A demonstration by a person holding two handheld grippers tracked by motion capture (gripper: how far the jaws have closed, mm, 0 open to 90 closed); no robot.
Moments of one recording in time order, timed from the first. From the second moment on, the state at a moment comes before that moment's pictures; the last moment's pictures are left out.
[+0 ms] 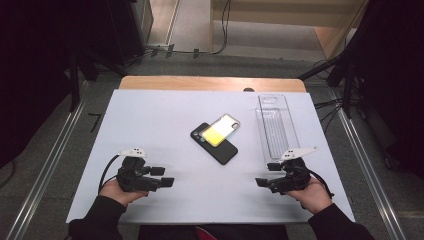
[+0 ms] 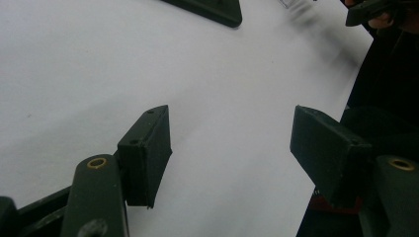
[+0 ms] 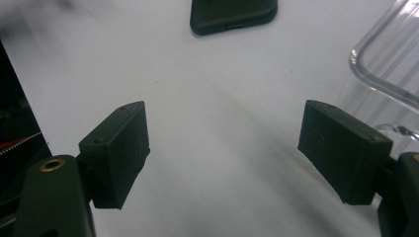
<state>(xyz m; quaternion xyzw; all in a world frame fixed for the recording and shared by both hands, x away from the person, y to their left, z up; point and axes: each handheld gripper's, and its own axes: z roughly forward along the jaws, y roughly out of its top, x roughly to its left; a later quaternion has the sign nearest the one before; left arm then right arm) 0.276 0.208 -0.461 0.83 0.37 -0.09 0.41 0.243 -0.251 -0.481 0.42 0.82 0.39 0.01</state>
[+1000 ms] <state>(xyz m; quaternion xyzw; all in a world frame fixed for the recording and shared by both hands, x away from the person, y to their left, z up) 0.286 0.198 -0.458 0.83 0.38 -0.07 0.41 0.243 -0.246 -0.480 0.42 0.82 0.39 0.01</state>
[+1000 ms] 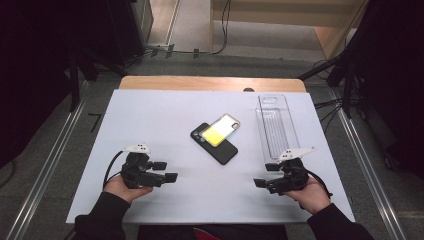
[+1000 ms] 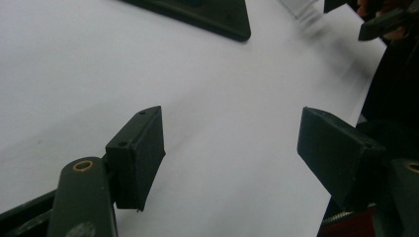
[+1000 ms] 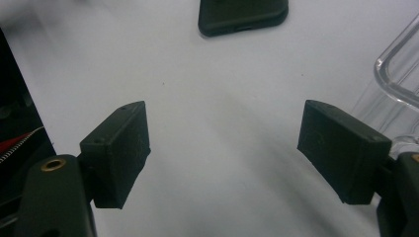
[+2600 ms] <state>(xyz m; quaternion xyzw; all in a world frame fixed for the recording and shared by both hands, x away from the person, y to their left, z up) 0.390 0.117 -0.434 0.84 0.36 -0.07 0.39 0.245 -0.242 -0.483 0.41 0.83 0.39 0.00</state>
